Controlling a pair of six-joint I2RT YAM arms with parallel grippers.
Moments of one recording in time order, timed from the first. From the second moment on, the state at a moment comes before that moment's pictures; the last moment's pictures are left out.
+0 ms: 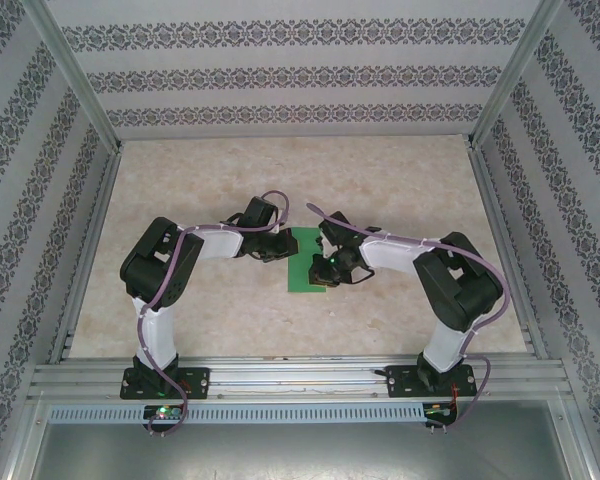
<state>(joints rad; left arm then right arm) -0.48 1.97 1.06 -0.02 0.48 -0.71 0.59 1.74 0.95 -0.45 -0.43 0.64</state>
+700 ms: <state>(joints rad) -0.48 1.97 1.06 -0.02 0.48 -0.73 0.47 1.60 0.80 -0.47 -0.52 0.67</state>
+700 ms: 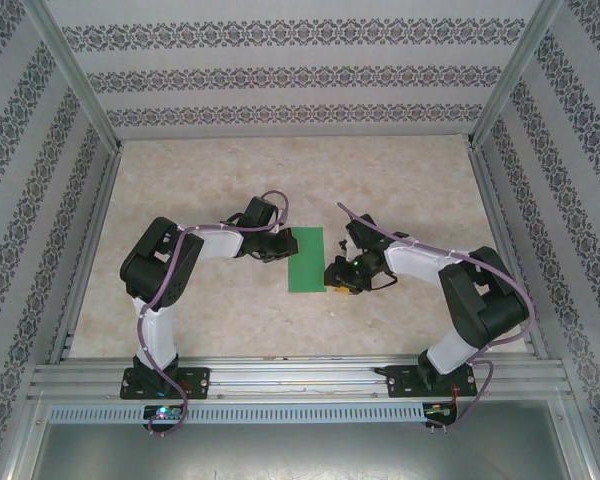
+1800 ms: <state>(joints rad) -0.48 1.97 1.06 -0.02 0.48 -0.77 0.52 1.69 0.85 -0.42 -0.54 0.71</state>
